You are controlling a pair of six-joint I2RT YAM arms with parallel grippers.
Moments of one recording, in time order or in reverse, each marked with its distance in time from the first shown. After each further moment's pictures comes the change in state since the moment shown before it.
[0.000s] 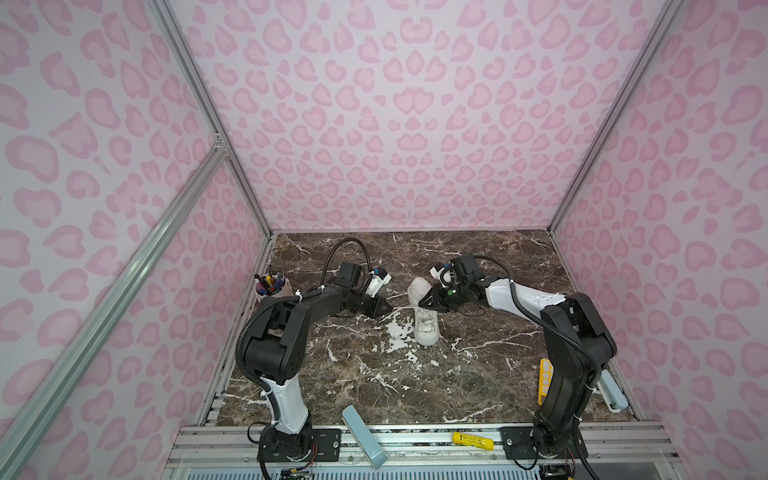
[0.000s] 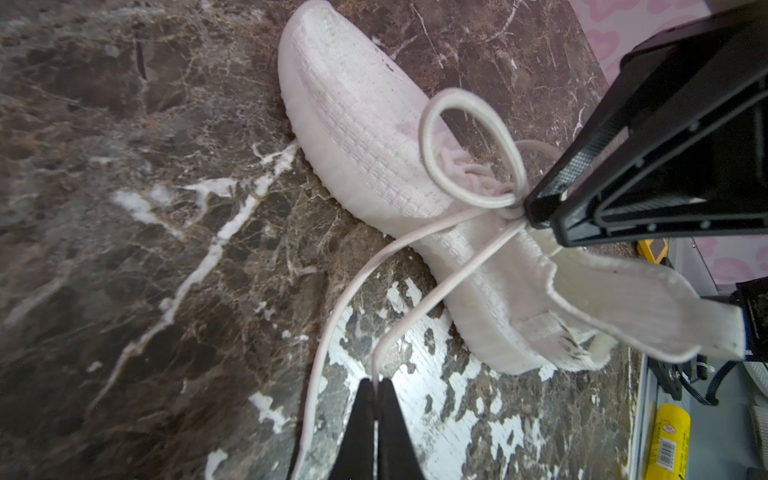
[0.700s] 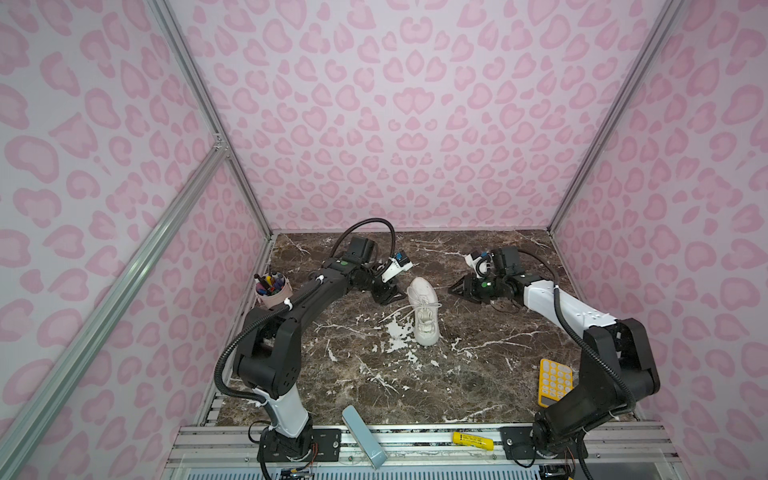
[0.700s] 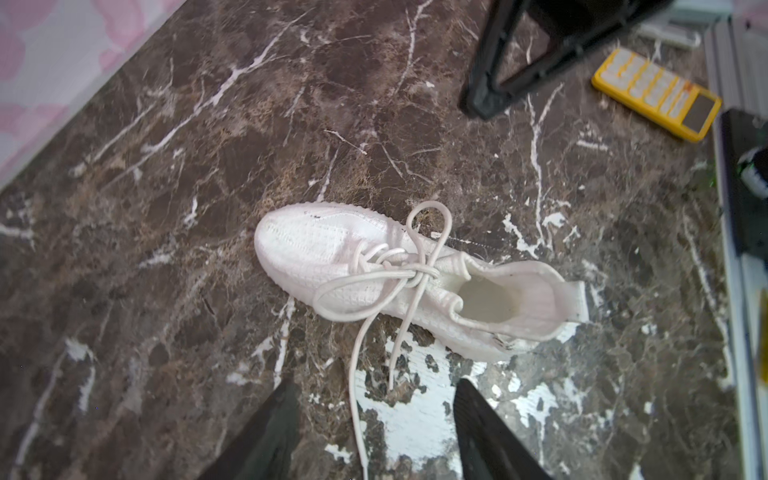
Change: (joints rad) left arm -0.127 -0.064 0.344 -0.346 -0.162 0.571; right arm -0.230 -0.245 -0.082 -0.132 0.004 -0.106
